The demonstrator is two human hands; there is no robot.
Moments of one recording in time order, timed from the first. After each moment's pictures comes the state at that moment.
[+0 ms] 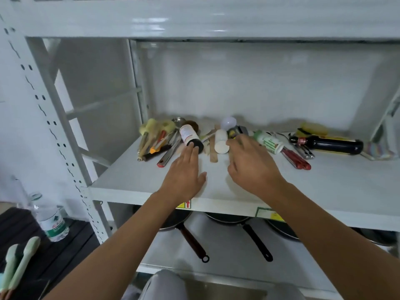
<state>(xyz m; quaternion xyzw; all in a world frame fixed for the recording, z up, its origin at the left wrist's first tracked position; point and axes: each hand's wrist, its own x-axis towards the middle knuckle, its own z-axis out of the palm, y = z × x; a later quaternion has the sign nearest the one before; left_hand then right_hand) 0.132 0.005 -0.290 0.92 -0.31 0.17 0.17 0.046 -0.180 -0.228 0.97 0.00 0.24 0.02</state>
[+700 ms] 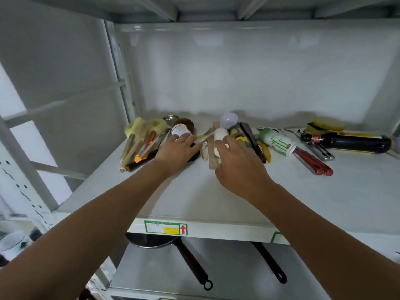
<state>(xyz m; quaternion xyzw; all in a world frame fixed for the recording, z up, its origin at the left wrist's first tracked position) 0.310 -0.024 -0.292 0.85 -0.40 0.27 -0.19 0.145 -0.190 -0.271 0.96 0.02 0.26 0.05</state>
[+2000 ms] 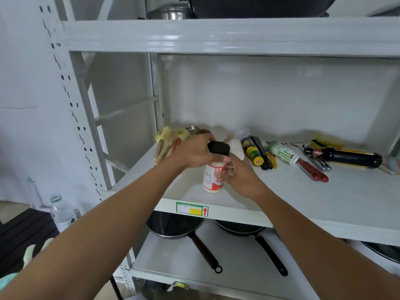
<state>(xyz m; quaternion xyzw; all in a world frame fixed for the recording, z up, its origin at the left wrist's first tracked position) 0.180 0.022 -0.198 0.89 -0.33 0.07 0.29 0.095 -0.140 -0.258 0.90 0.01 0.12 -0.43</state>
